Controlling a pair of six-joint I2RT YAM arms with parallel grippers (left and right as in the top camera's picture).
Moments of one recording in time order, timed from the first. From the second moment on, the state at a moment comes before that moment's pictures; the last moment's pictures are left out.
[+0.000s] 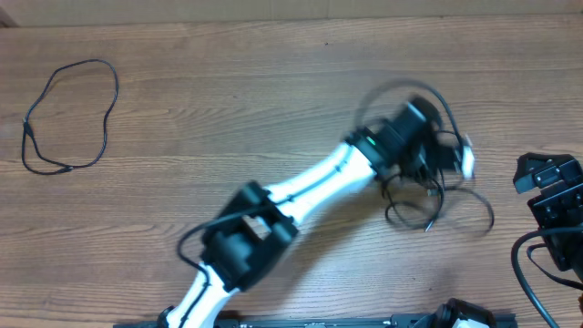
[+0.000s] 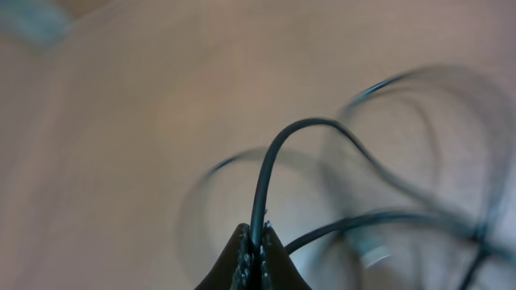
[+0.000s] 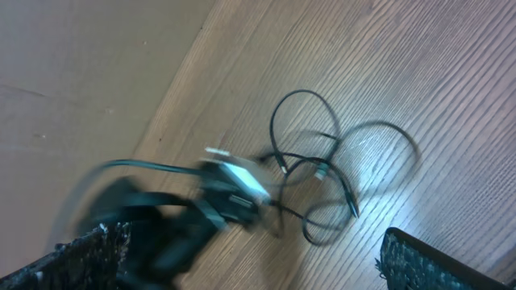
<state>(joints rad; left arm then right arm) -0.88 2.21 1.77 -0.23 0.41 0.78 -0.35 0.92 1.60 -1.47 -0.12 0.73</state>
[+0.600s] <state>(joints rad) -0.31 1.55 1.77 -0.17 0.52 0.00 -0.35 0.99 1.33 -1.38 -0.28 0.84</state>
